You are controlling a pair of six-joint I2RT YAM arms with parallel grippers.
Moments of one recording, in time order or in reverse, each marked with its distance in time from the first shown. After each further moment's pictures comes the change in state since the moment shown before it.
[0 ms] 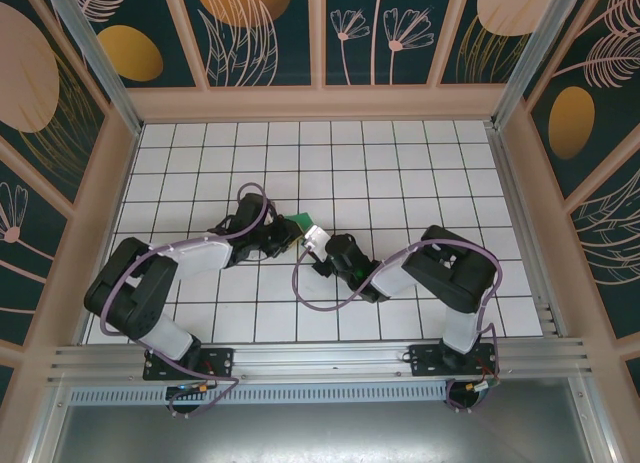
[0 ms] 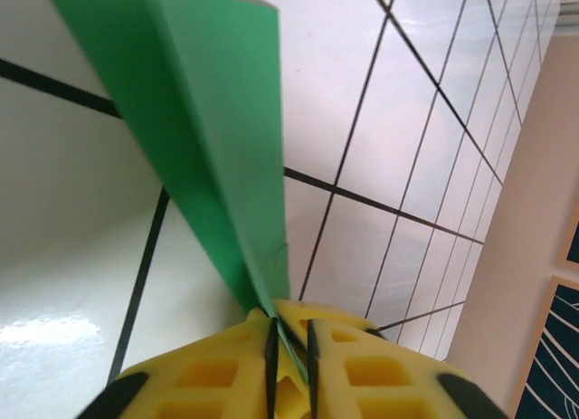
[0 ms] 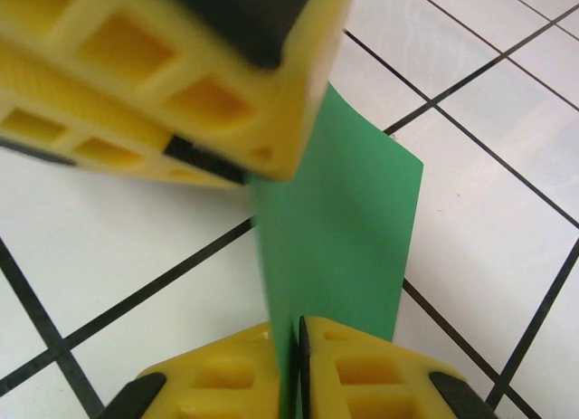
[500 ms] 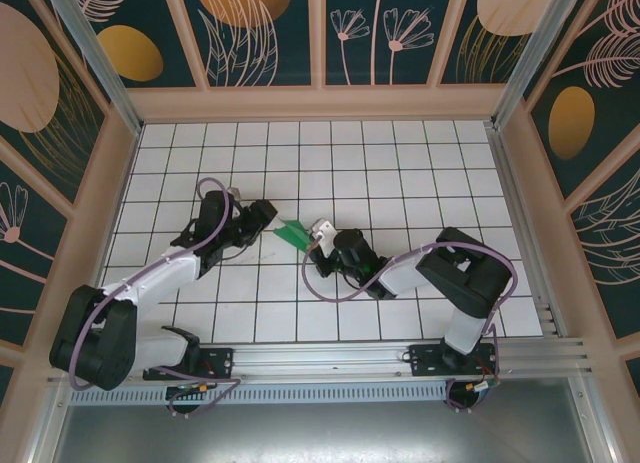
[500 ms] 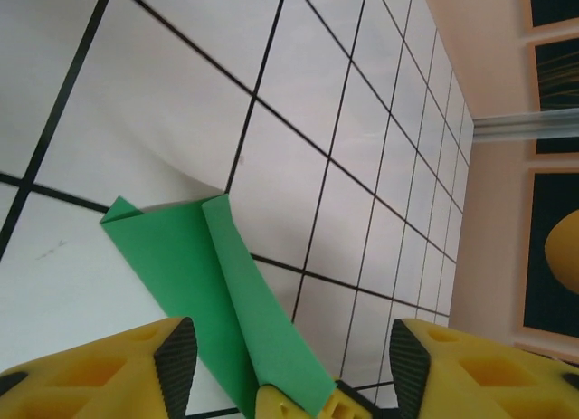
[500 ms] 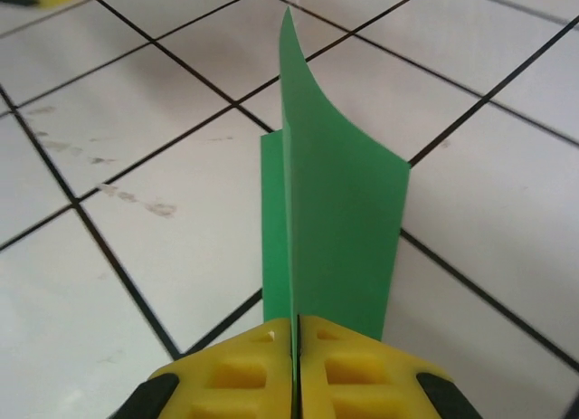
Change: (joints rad) left arm 0.144 -0.298 -0.119 -0.041 -0.090 0.085; right arm -0.047 -0.080 -0.027 -0.018 -0.219 0.247
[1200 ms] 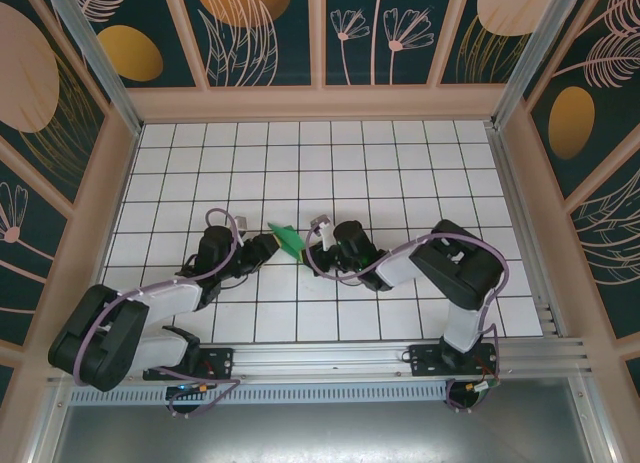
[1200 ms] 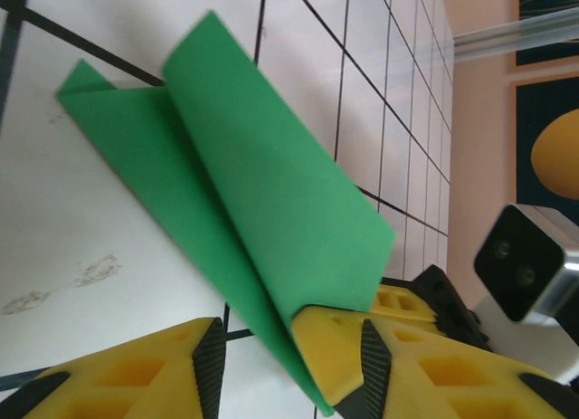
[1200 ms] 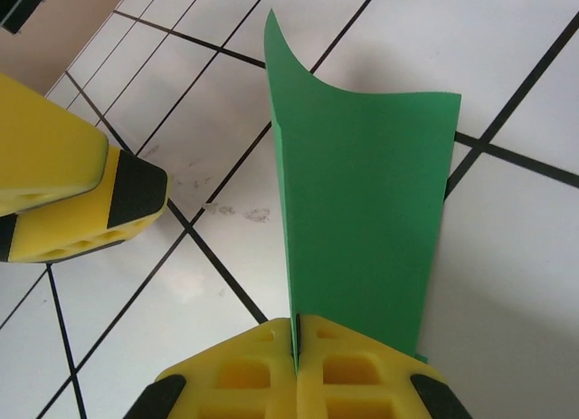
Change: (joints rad) left arm -0.042 0.009 -0.309 0.413 0.125 0.022; right arm -0.056 0.070 0.064 -0.019 -0.287 0.379
